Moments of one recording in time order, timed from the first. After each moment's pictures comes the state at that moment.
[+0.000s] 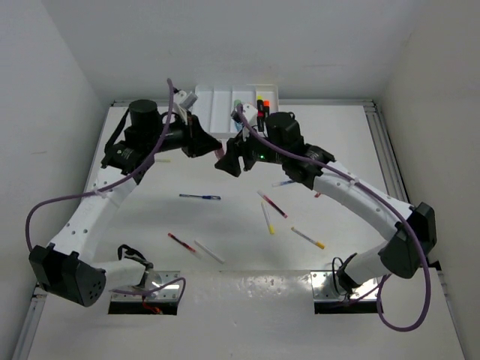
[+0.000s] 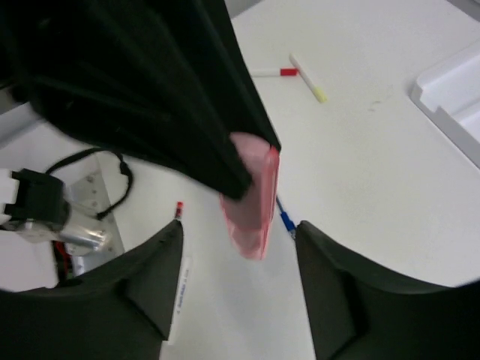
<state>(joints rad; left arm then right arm) -0.33 1.21 1.27 -0.35 0.71 -0.20 0.74 1.47 1.28 -0.15 -0.37 0.09</state>
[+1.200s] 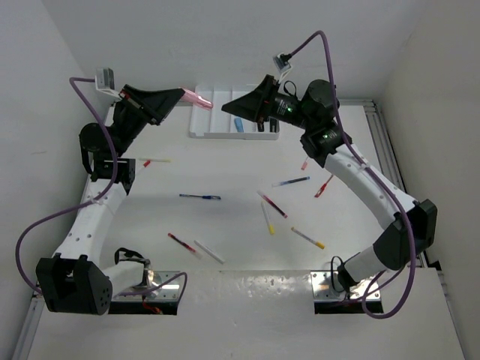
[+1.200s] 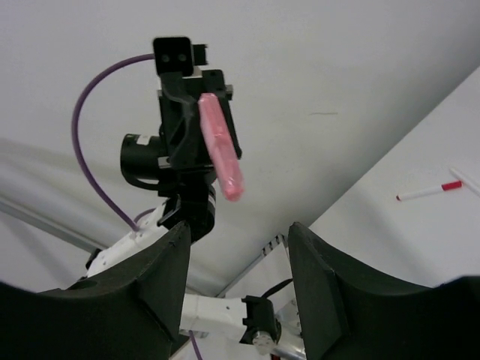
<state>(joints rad) -0.04 1.13 1.02 0.77 0.64 -1.33 0.51 1.52 1.40 0.32 -0.69 0.99</state>
